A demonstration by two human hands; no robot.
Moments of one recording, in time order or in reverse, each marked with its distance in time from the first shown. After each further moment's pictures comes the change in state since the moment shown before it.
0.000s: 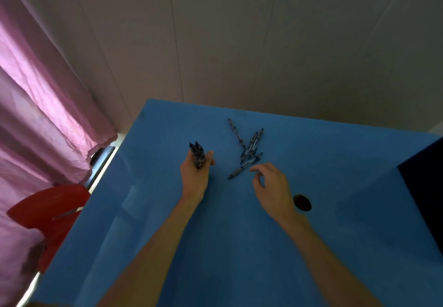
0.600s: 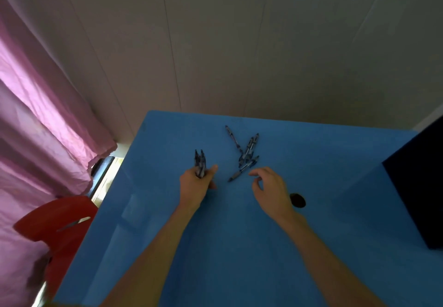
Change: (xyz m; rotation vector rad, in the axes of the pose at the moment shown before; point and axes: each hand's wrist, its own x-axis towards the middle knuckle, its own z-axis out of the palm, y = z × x) left_hand -0.013 0.012 -0.023 0.109 -0.161 -0.219; right_hand -0.010 -0.019 -0.018 -0.014 -0.057 0.062
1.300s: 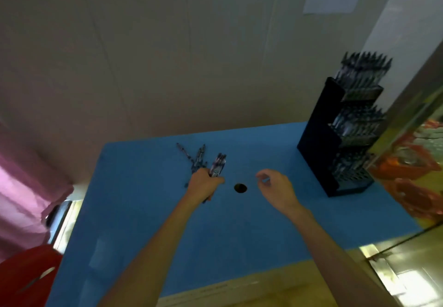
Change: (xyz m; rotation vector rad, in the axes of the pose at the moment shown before) left_hand -0.109 0.116 0.068 0.370 -0.476 0.076; right_hand -0.110 0.010 -0.161 0.024 0.099 0.333
